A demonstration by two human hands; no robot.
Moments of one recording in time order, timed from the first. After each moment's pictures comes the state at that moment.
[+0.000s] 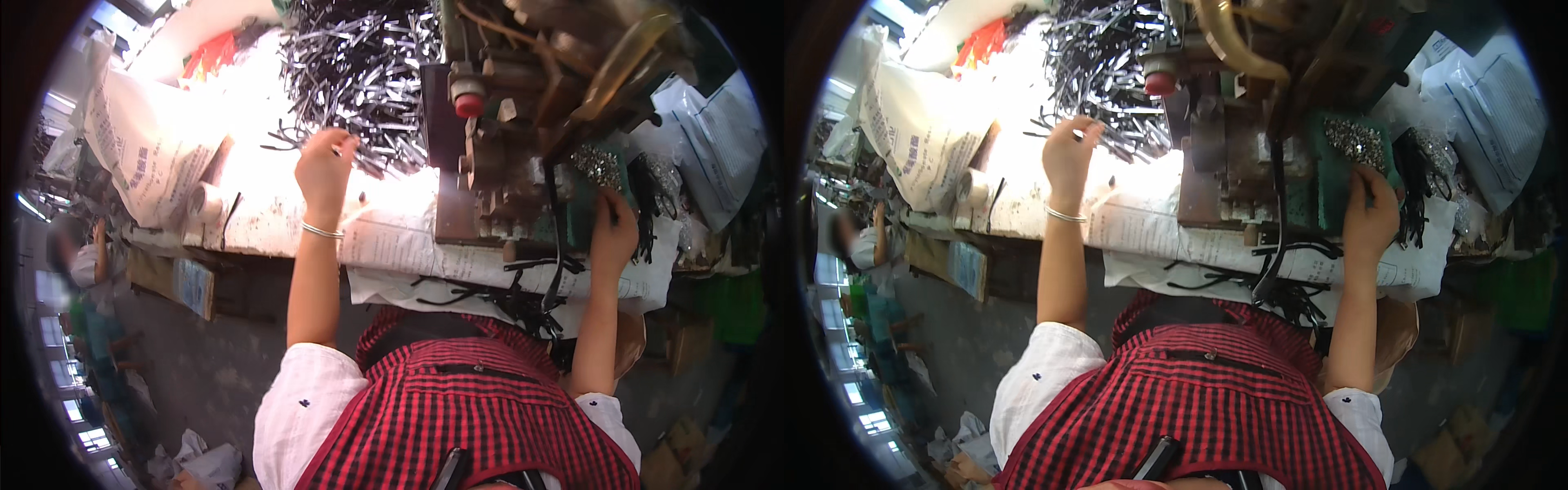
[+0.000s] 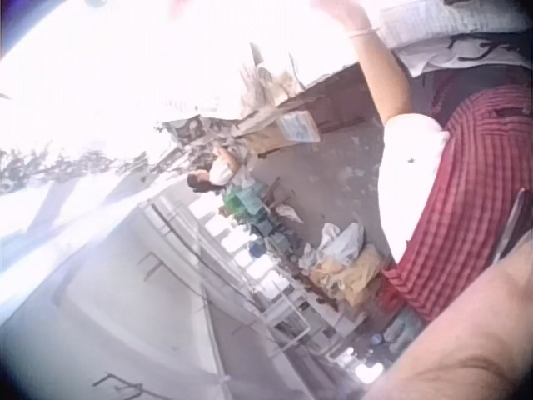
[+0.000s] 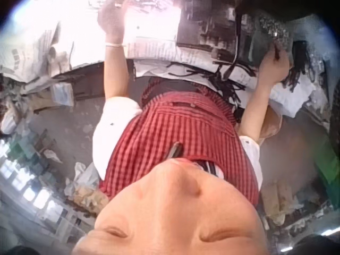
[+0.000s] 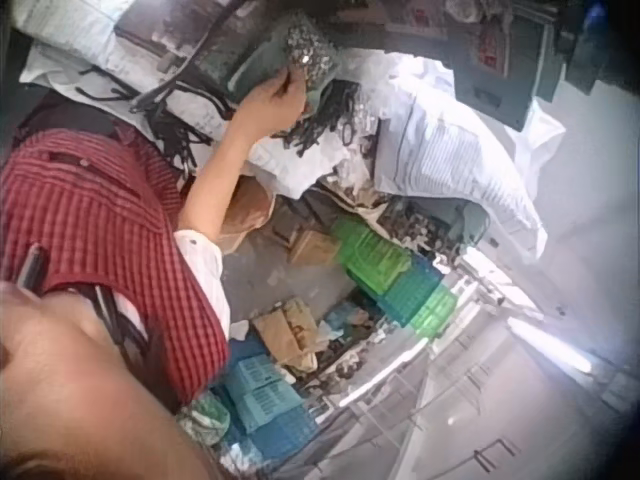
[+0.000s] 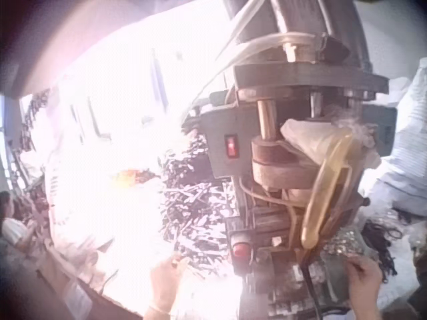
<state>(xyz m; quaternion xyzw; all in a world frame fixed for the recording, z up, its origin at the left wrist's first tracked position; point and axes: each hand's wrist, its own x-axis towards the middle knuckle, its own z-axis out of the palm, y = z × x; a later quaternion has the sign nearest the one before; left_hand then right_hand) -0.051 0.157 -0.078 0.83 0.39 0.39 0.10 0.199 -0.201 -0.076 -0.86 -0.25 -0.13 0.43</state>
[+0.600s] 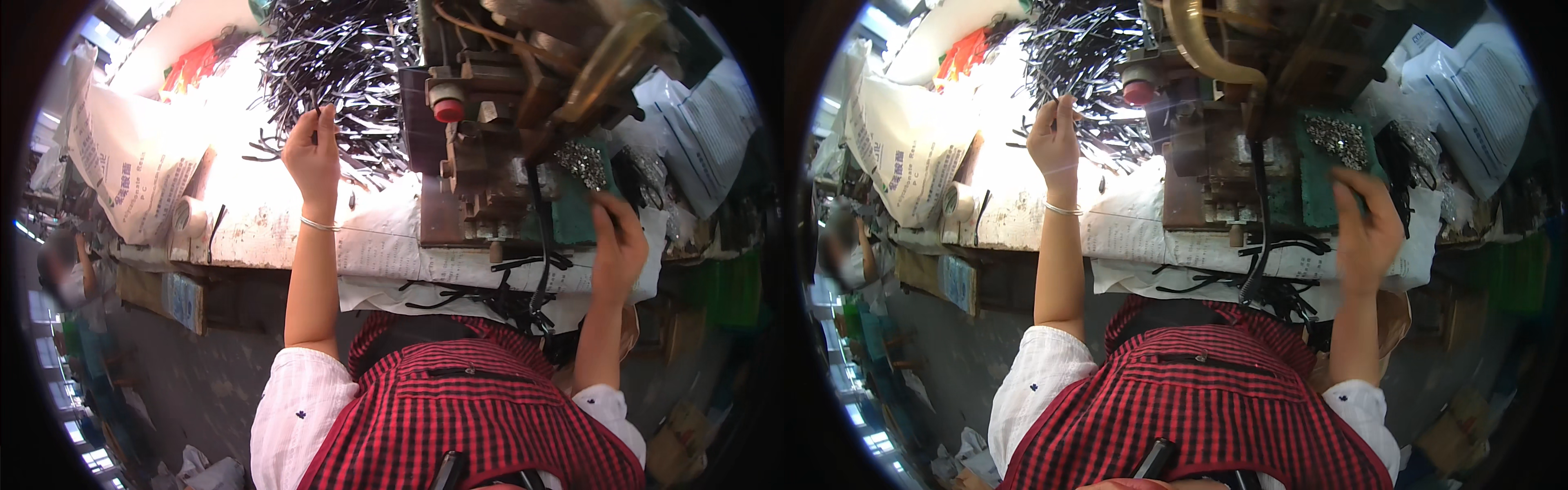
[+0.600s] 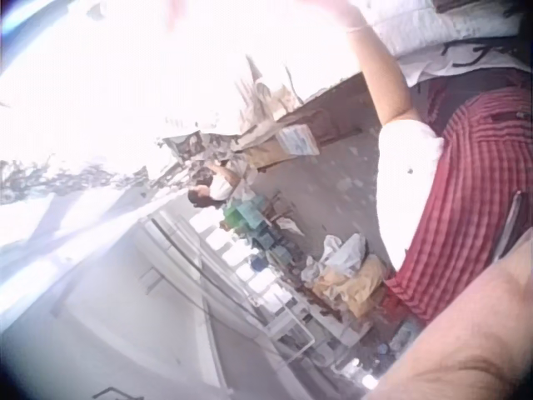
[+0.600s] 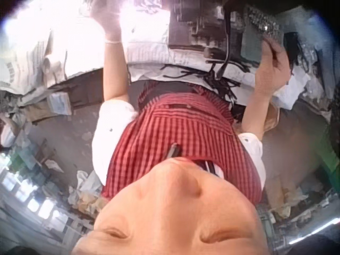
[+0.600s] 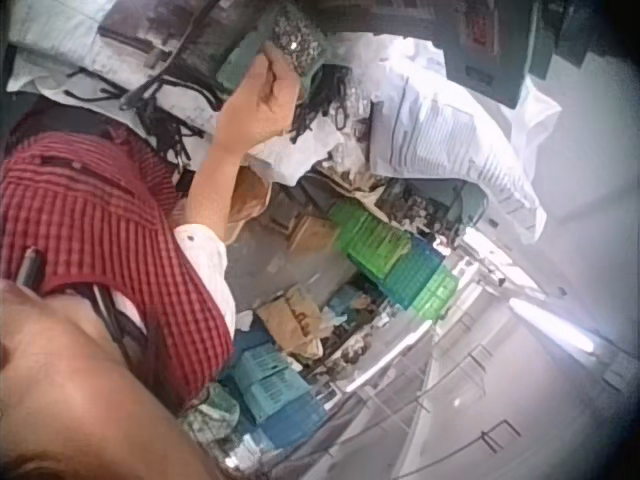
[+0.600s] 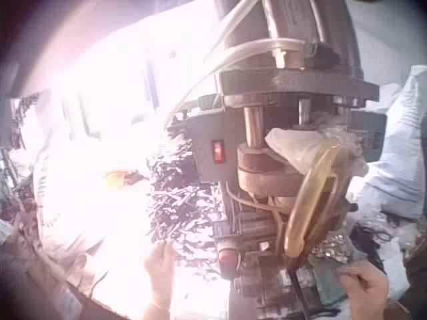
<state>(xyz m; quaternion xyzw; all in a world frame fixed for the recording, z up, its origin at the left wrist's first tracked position) -0.008 0.151 -0.056 0.71 0.31 0.55 0.31 0.164 -0.209 -0.017 -0.71 -0.30 -0.03 0.64</state>
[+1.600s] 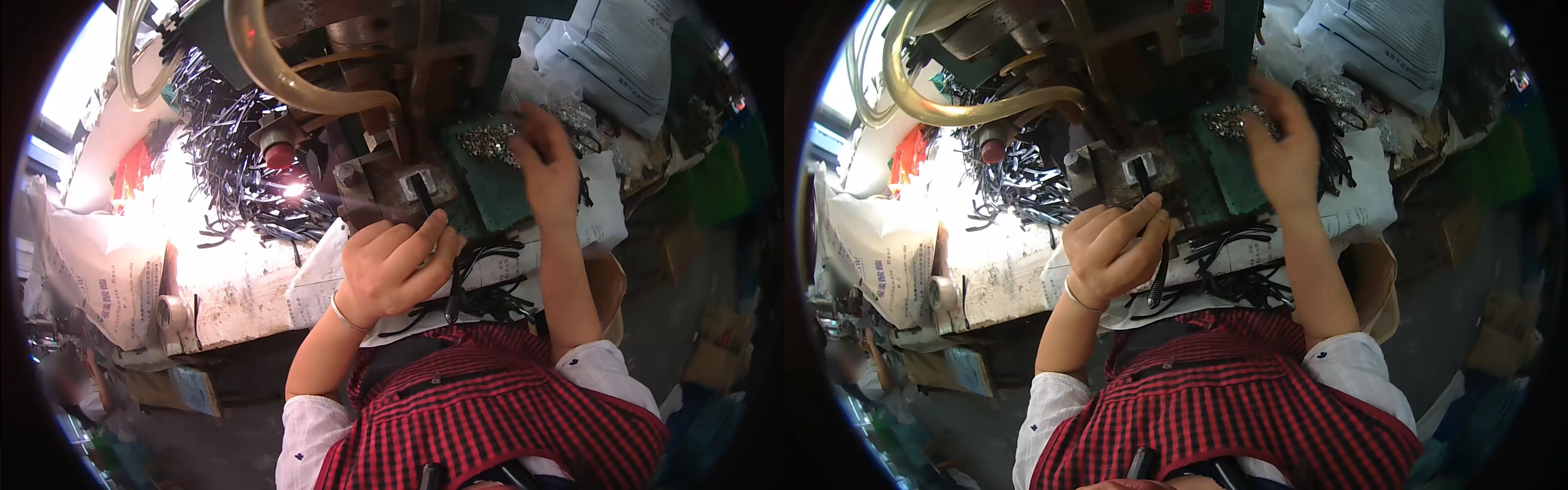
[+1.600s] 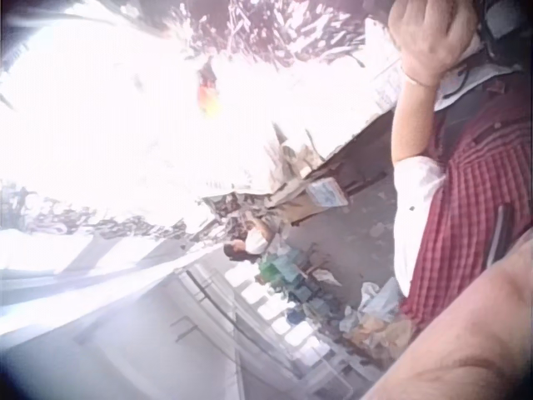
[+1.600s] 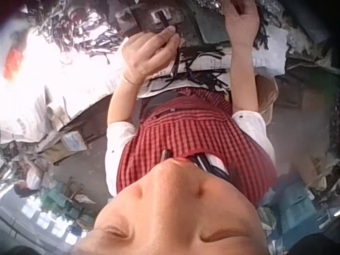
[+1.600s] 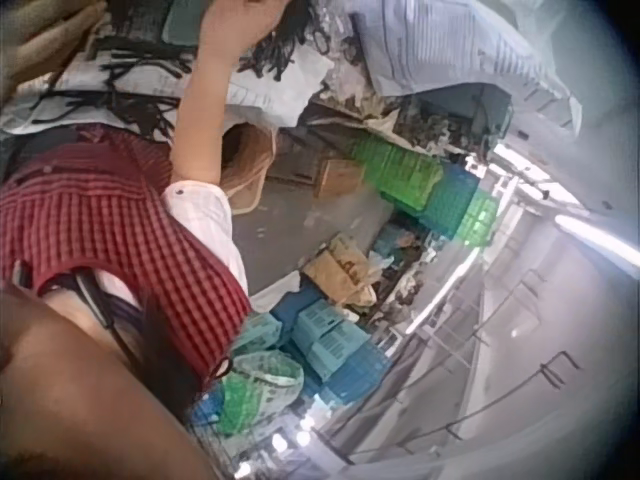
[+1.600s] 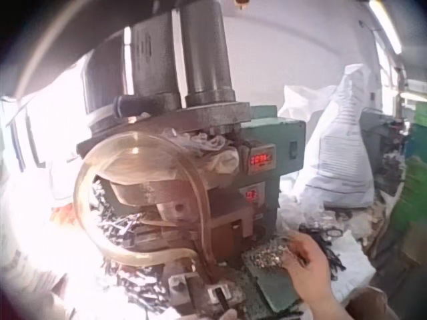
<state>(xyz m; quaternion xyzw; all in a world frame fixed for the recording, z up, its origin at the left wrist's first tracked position) 0.037 -0.018 0.013 0.86 -0.20 0.47 0.06 0.215 -0.187 -0.015 -0.70 -0.25 -0.07 0.67</state>
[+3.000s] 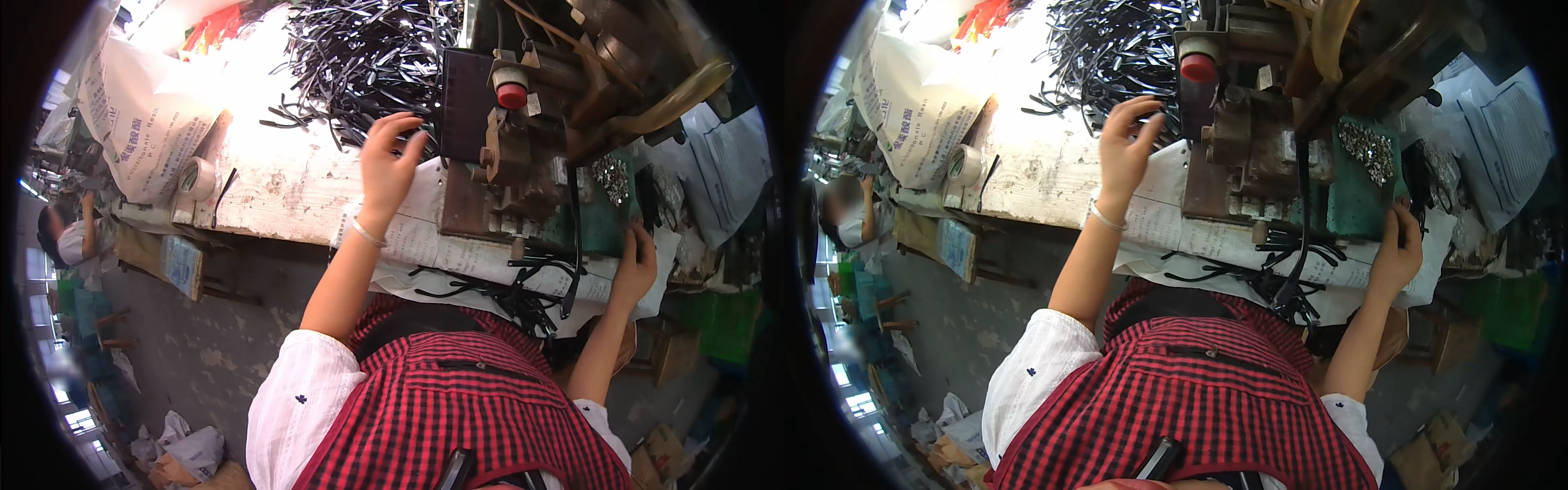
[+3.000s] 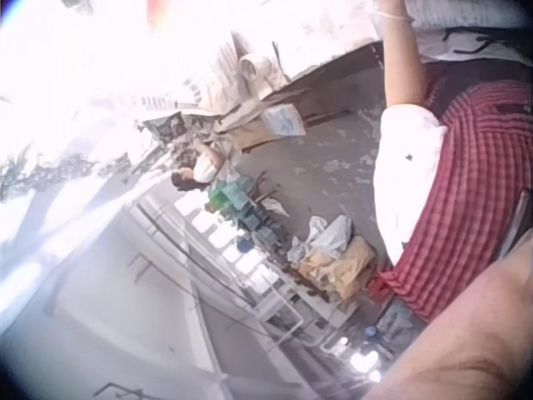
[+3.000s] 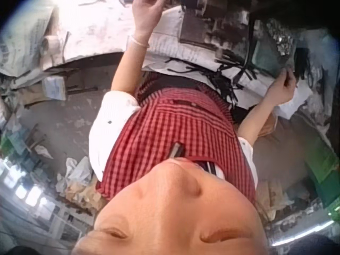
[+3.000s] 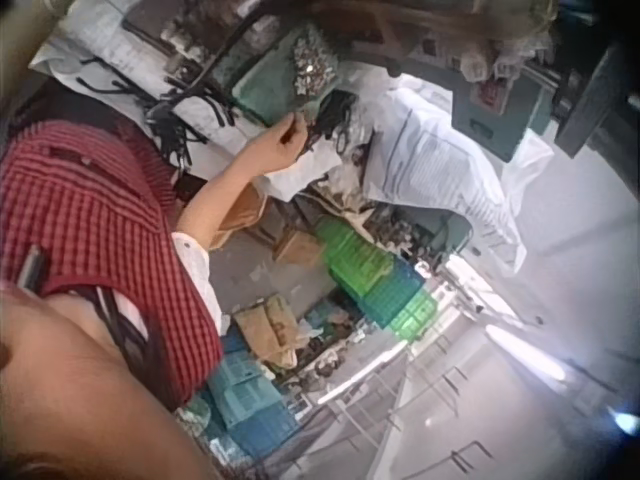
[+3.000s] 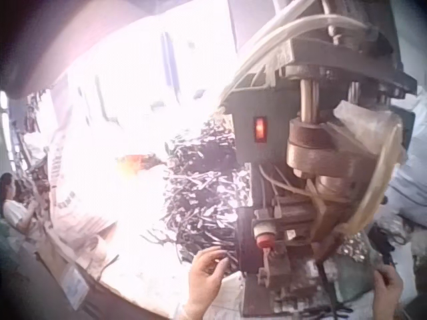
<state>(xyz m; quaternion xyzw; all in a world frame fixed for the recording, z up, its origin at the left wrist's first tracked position) -0.006 0.095 -0.098 0.75 0.25 0.46 0.40 0.217 -0.262 -0.095 -0.81 -0.20 -0.11 0.54</state>
